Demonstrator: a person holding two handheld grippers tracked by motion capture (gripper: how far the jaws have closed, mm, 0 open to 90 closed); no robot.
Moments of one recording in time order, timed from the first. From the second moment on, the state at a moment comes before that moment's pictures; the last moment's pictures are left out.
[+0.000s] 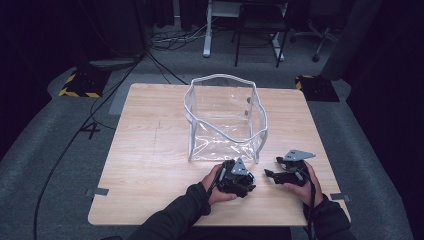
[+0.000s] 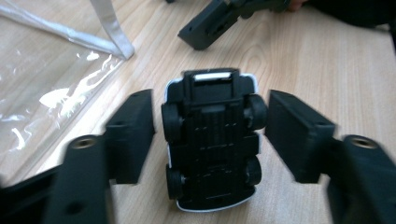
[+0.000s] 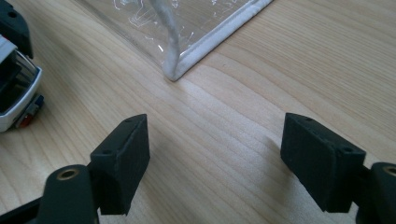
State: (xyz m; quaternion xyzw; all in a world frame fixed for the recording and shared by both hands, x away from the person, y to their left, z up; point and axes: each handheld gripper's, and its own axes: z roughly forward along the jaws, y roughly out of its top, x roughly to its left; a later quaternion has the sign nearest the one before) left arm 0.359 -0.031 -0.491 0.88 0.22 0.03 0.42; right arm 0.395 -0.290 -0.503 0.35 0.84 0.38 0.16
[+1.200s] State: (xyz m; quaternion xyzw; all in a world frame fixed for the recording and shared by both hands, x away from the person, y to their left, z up) left arm 0.336 0.101 -0.490 0.89 0.25 0.08 0.37; right arm 0.382 -0.283 -0.502 0.26 0.88 0.38 0.11
